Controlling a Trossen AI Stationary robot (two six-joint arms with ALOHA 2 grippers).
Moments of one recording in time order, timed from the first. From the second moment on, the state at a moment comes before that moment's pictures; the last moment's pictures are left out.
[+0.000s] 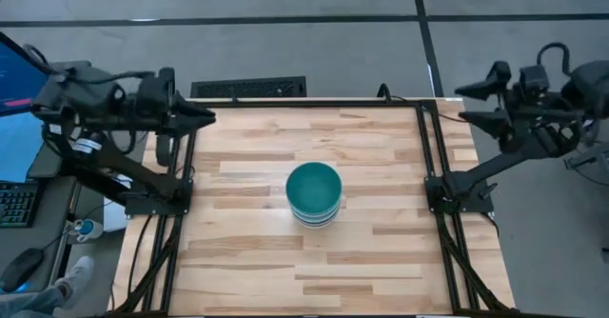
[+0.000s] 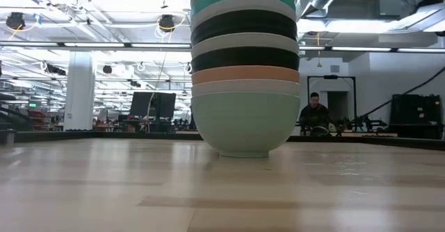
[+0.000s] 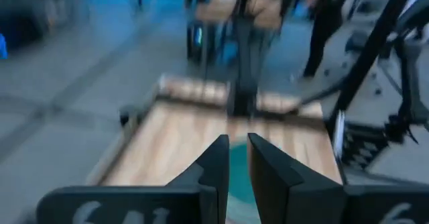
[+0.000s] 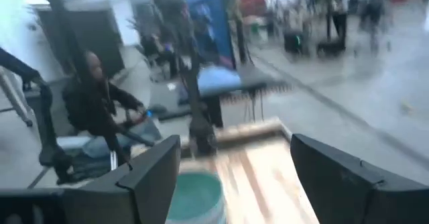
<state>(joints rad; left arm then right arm) -0.18 1.28 2.24 -1.30 -0.32 -0.23 0.32 0.85 1.83 -1.06 0.41 0.11</state>
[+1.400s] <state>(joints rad) 0.05 0.40 0.01 0.78 -0.21 -0.19 0.23 0.01 0.01 0.13 0.45 0.08</state>
